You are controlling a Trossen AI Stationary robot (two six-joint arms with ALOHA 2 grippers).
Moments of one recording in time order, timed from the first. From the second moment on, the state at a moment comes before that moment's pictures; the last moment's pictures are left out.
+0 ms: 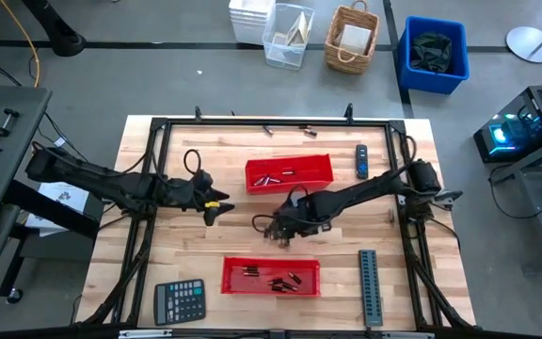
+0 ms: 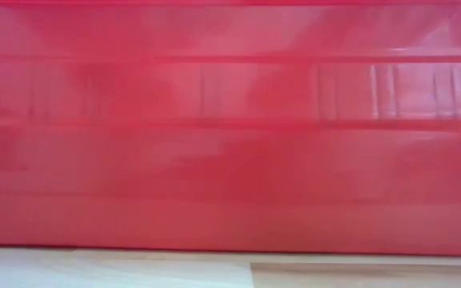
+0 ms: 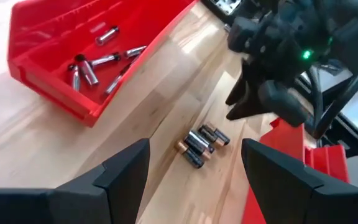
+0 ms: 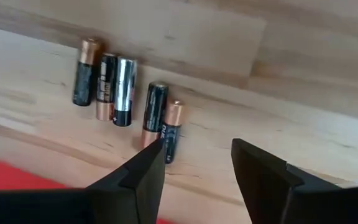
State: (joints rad) left arm -0.17 0.92 0.50 -0.11 -0.28 -0.77; right arm 0.18 1.94 1.39 -0.79 -0.01 1.54
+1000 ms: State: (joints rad) left arm -0.16 0.92 0.50 -0.11 -0.27 -0.72; right arm 0.20 2.08 1.42 -0.91 0.02 1.48
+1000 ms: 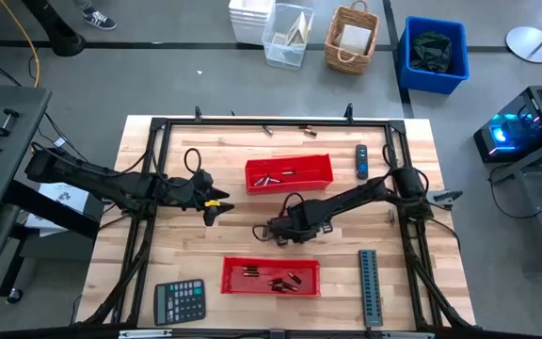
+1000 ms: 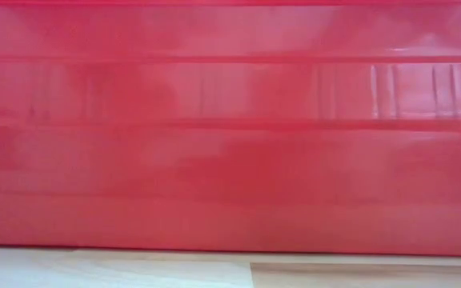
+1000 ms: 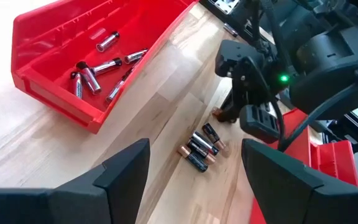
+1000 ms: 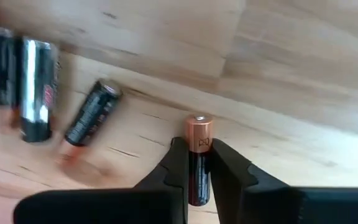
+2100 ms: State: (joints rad) left arm -0.11 0.92 0.50 -0.10 -0.24 -0.70; right arm 0.51 1.85 1.42 -0.42 0.14 1.27
